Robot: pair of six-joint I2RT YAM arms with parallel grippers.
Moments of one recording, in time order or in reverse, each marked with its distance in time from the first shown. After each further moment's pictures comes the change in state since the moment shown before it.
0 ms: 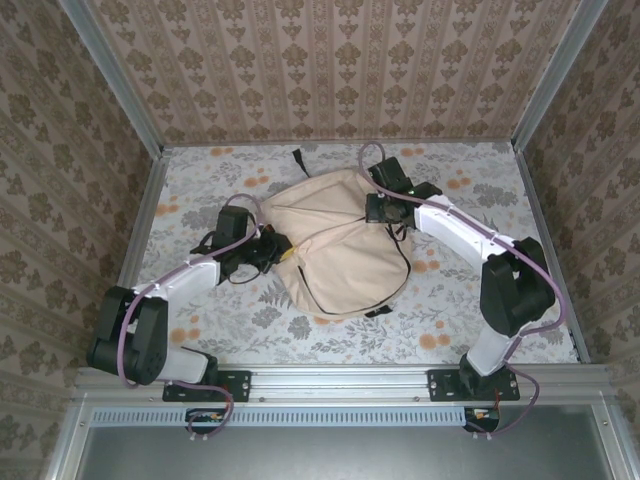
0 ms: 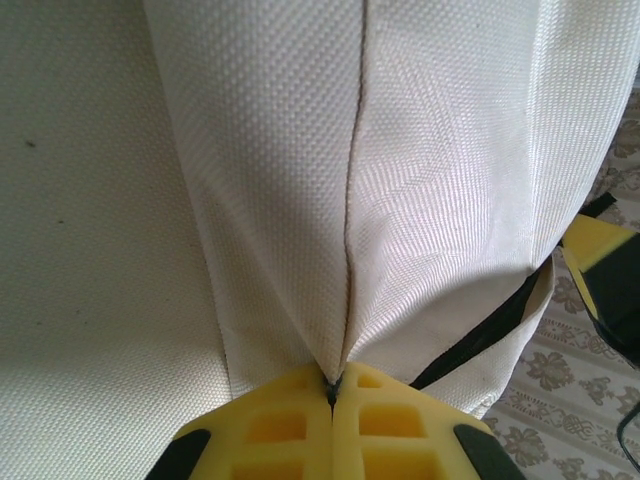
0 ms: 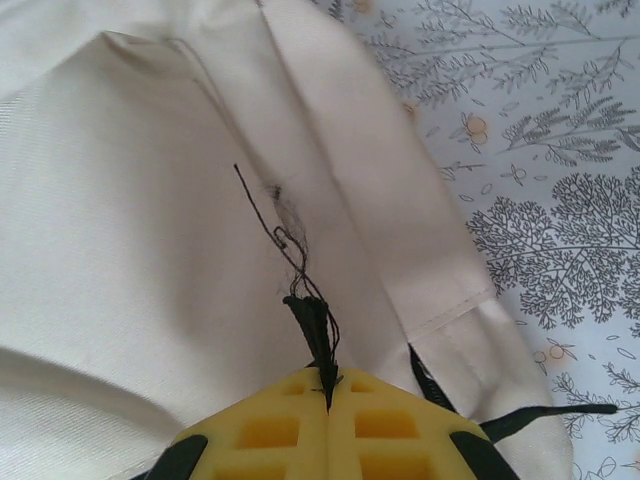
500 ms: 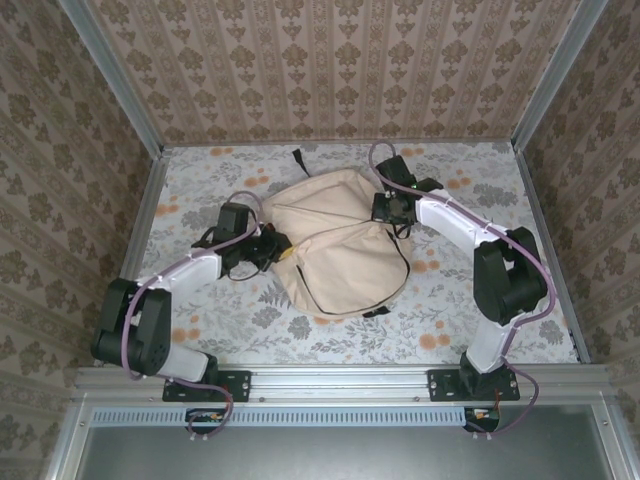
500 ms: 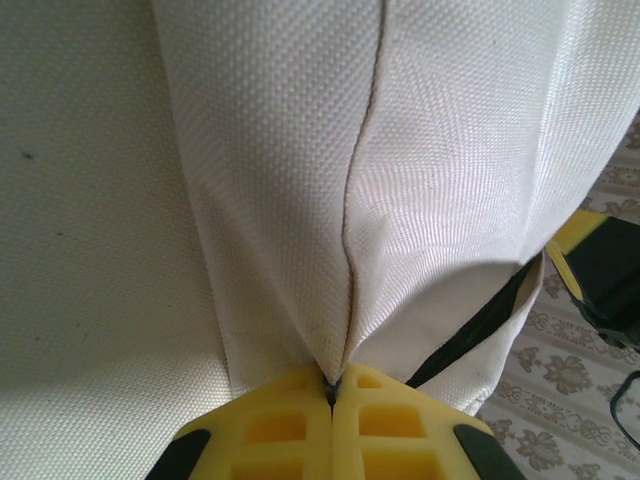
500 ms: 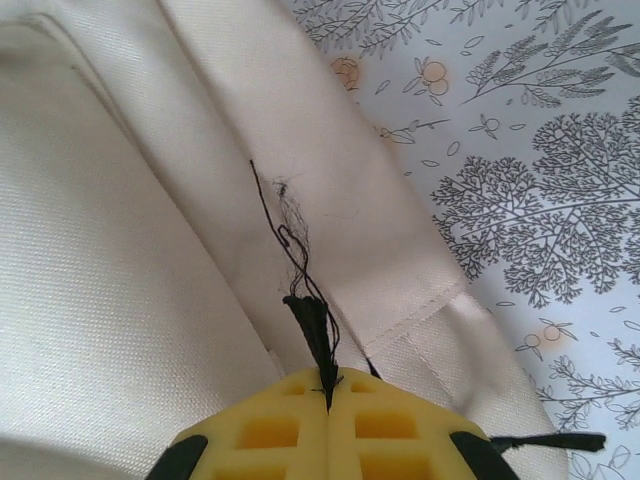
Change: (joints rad) left arm 0.018 0.061 0.062 -0.060 0.007 0.045; right arm -0.064 0.063 0.020 -0.028 -0.084 0.073
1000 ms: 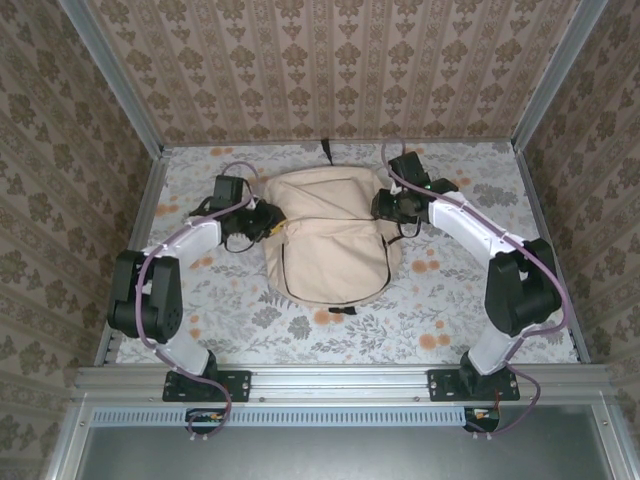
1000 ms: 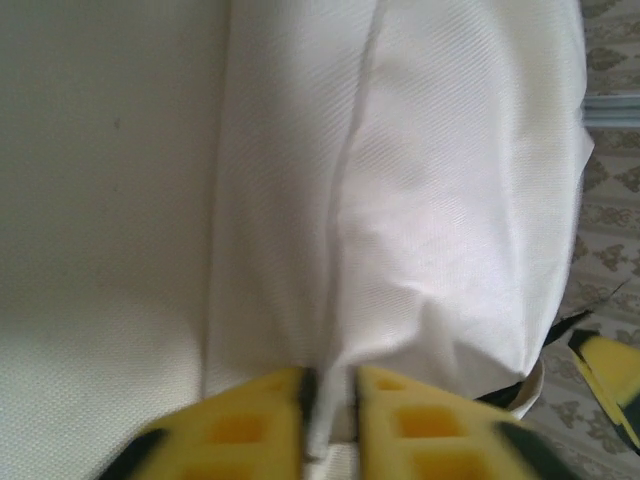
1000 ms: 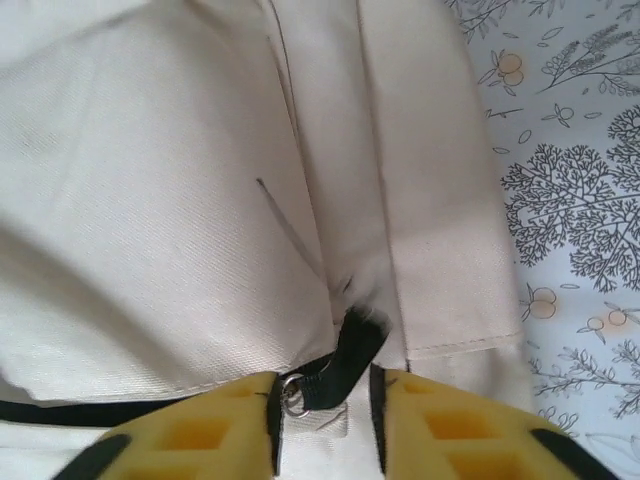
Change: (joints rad) left arm 0.089 0.179 0.280 -0.154 -0.040 0.178; right arm -0.029 -0.104 -0.041 0.023 -0.163 0.000
